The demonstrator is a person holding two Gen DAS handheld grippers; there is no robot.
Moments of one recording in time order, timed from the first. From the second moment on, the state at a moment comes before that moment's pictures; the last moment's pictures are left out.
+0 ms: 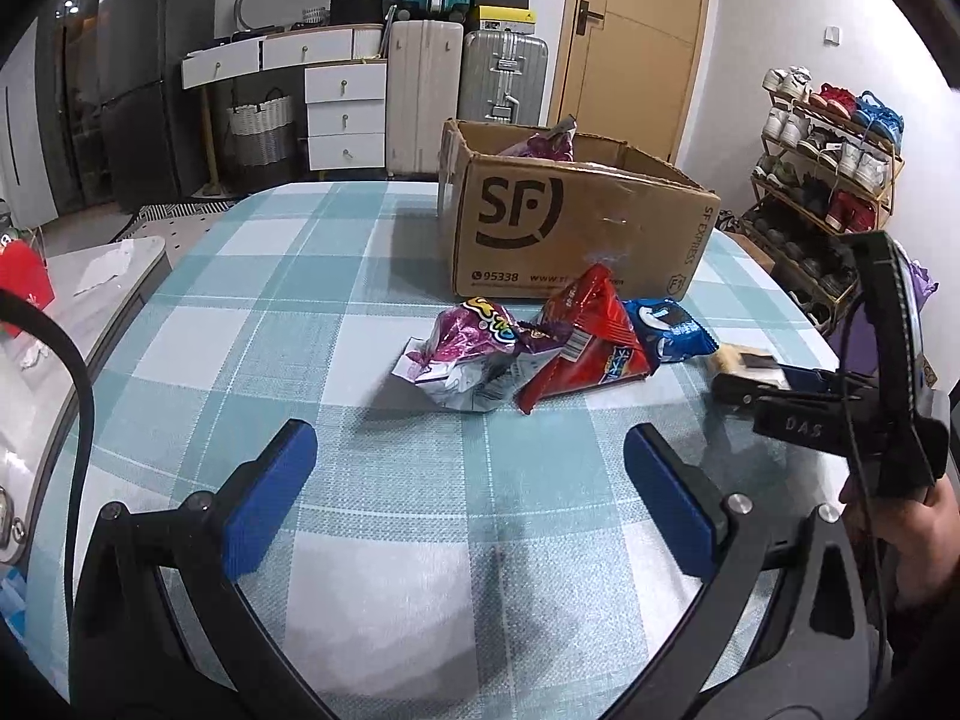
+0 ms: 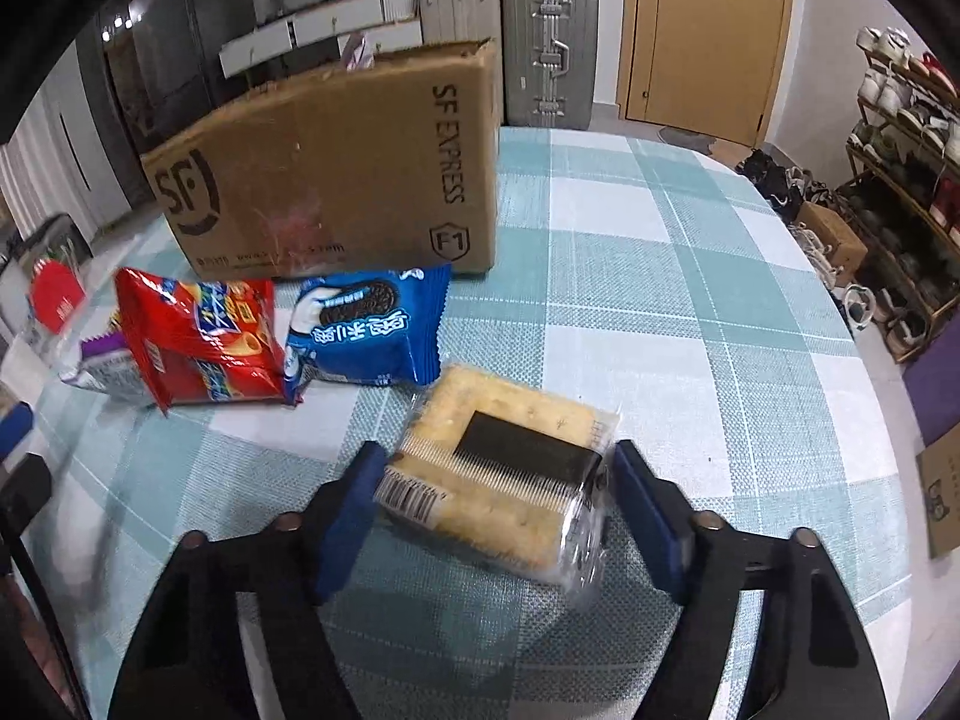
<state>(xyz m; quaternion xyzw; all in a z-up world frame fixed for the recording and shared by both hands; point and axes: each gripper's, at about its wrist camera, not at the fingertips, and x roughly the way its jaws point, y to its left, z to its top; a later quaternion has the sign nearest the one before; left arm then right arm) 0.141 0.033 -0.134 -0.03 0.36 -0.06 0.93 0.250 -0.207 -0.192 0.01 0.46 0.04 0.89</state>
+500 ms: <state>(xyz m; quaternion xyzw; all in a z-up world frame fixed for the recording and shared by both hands) 0.146 0.041 -0.136 -0.03 0.38 -0.04 0.92 0.227 -0.226 -0.186 0.07 0.44 0.05 0.90</state>
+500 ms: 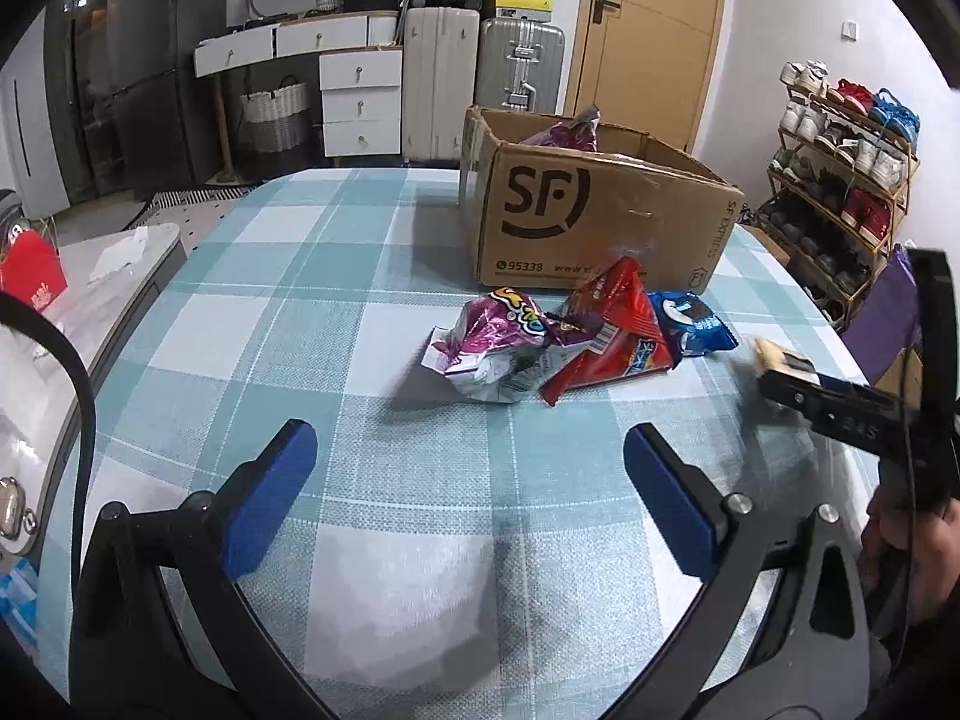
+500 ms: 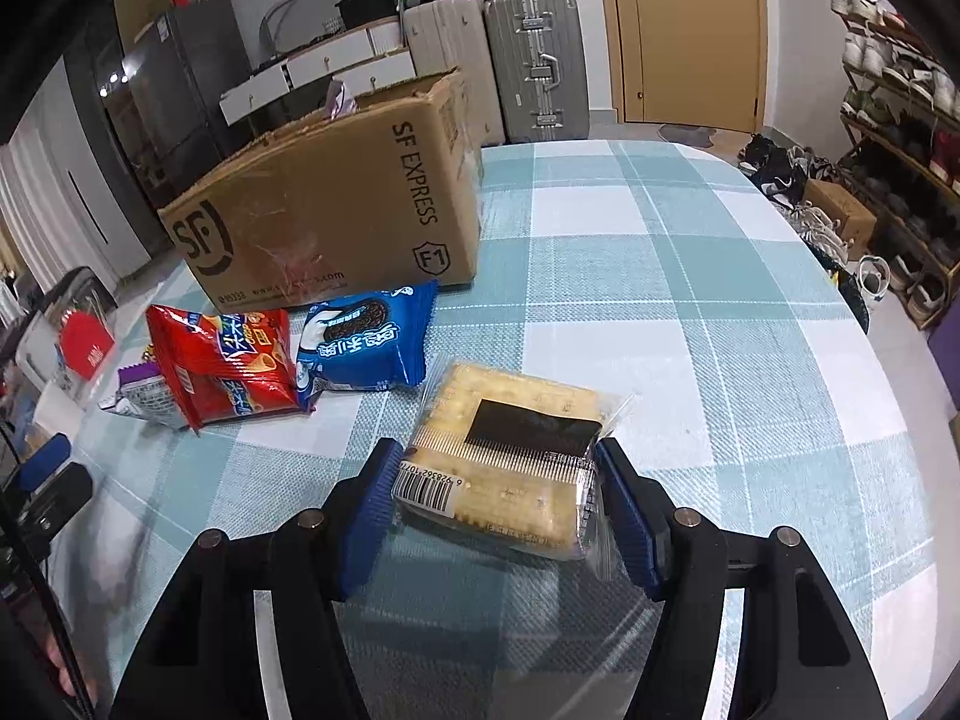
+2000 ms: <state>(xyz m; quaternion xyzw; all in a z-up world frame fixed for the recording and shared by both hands) 0.262 0.067 -0.185 -0.26 0.46 -0.16 0.84 0.194 -0.249 -0.183 0.17 0.41 0.11 0.89</state>
